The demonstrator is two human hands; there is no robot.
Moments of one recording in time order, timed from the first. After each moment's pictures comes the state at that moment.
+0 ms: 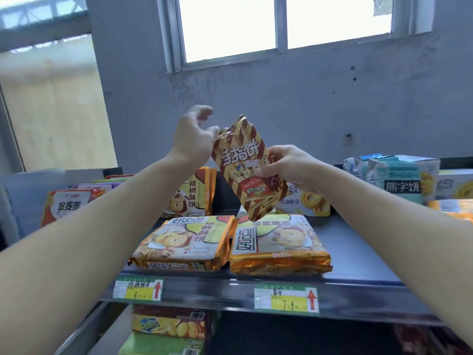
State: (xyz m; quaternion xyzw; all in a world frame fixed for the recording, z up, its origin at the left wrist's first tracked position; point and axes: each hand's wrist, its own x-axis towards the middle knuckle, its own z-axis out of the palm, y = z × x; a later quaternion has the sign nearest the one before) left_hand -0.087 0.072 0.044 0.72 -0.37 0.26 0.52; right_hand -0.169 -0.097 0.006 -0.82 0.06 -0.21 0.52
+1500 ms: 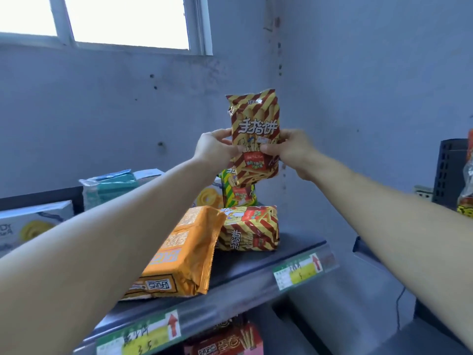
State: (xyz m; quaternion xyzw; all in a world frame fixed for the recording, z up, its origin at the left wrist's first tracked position) left_hand -0.392 -0.349 0.019 0.57 -0.52 -0.20 0.60; right_hand -0.531 -0.429 0.009 -0.70 0.27 -0.50 0.44
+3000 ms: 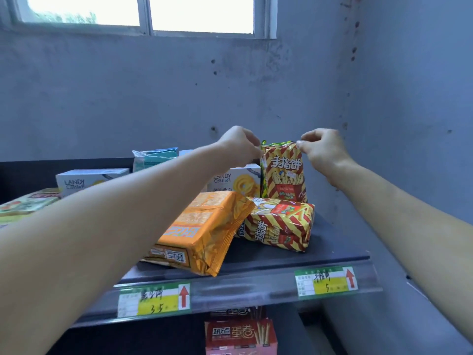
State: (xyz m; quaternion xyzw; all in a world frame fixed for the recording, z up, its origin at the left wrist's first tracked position) left_hand -0.378 -0.340 0.011 0.75 -0.49 -0.05 0.45; right_hand -0.500 -0.462 -0.012 -0.75 0.31 -0.50 0.31
